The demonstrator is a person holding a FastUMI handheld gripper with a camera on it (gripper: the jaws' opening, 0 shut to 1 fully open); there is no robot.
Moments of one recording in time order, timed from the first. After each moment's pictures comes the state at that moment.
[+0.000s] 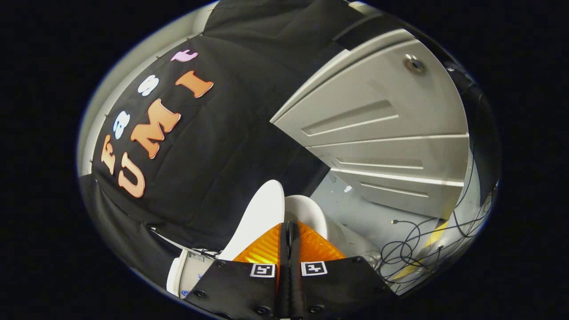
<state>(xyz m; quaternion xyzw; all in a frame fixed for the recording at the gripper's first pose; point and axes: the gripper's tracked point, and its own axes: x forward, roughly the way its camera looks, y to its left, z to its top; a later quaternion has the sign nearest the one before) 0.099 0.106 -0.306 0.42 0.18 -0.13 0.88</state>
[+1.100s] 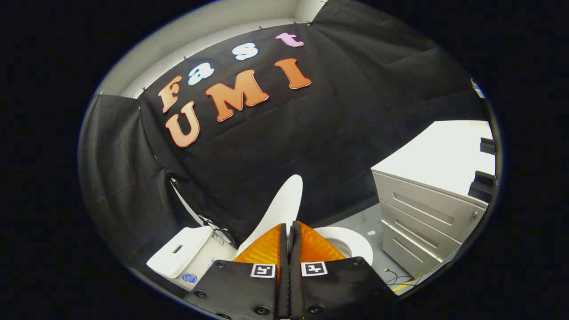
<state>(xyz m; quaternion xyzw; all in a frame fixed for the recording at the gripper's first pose) 0.142 0.207 -0.136 0.20 0.13 0.02 0.97</state>
